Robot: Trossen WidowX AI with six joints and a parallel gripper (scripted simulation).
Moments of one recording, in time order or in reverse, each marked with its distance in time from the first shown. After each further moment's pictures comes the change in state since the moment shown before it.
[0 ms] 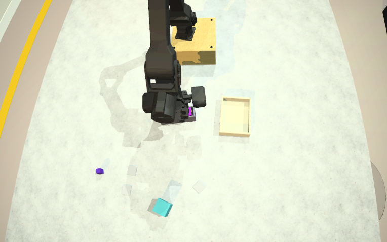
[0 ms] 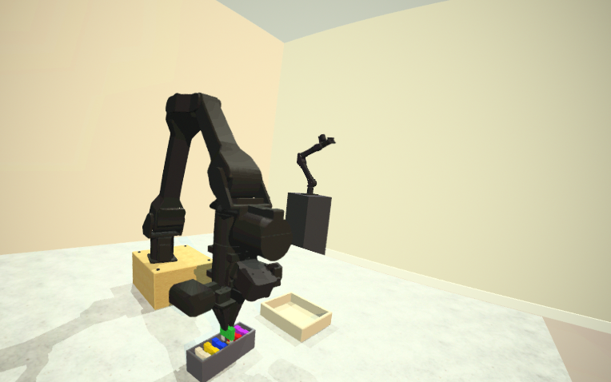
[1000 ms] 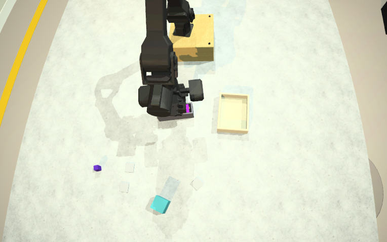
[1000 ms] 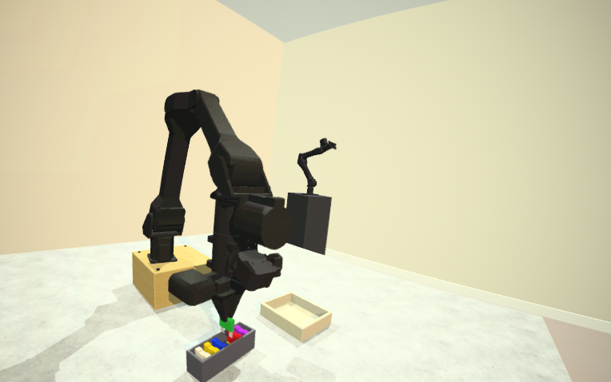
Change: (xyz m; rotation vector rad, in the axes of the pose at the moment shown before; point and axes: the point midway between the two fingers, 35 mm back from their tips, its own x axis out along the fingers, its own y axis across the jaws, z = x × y) arm -0.016 0.000 -0.002 0.000 0.006 0.001
